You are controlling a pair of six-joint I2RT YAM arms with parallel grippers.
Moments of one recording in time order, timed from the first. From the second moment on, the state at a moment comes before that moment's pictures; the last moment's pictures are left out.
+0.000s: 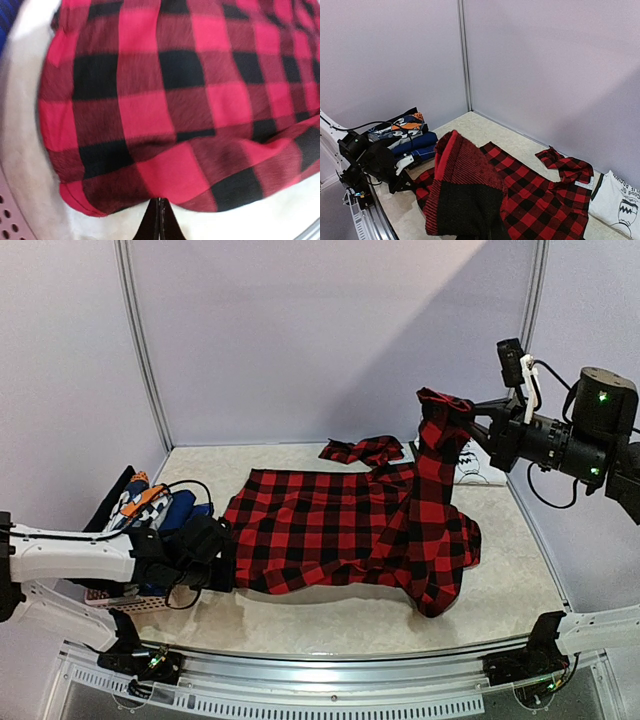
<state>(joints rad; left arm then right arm) -0.89 1.20 0.55 -0.40 -0.28 -0.71 0.86 0.93 1.30 -0.48 0.02 0.09</state>
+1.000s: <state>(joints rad) -1.10 1.47 0.89 -0.35 -0.22 -0.37 0.56 1.53 1.60 -0.43 0.16 0.04</state>
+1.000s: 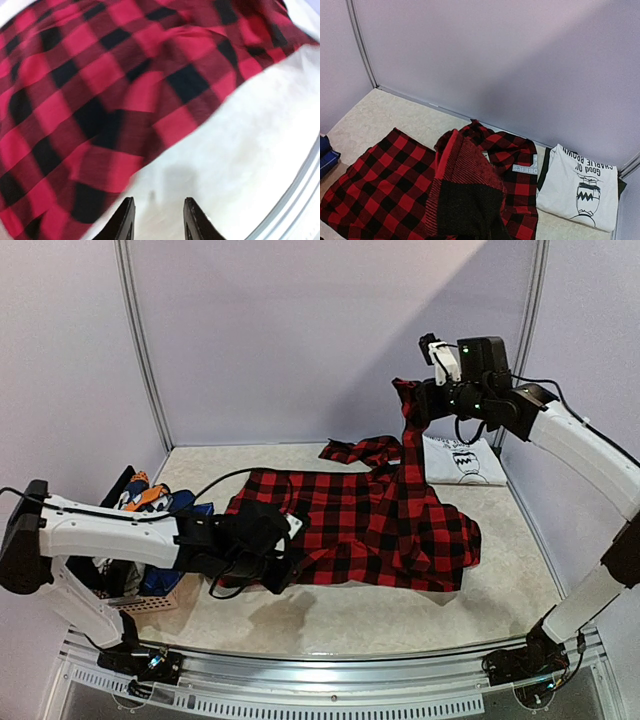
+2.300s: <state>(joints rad) -0.97 1.85 1.08 -0.51 -0.60 -0.47 0.48 1.65 1.63 -0.42 -0.03 0.02</state>
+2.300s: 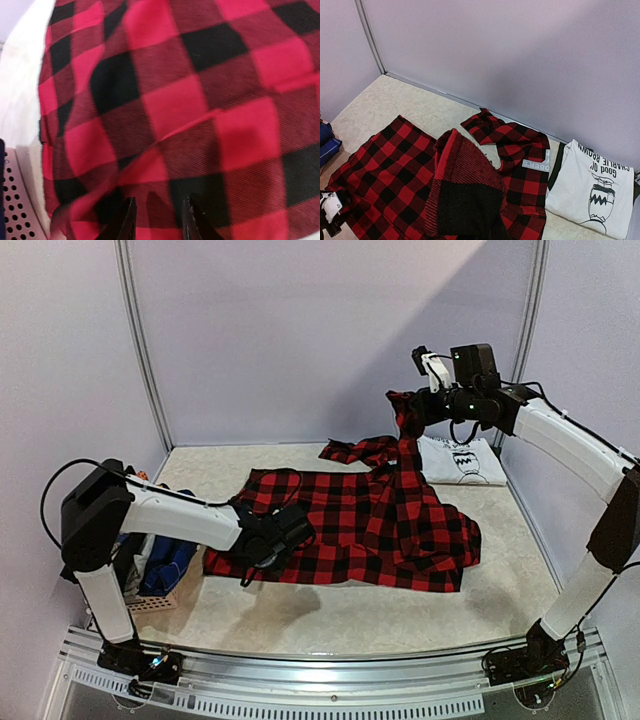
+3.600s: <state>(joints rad) -0.83 1.52 0.97 -0.35 -0.41 -0.35 0.59 1.68 1.63 -0.36 -0.43 0.26</state>
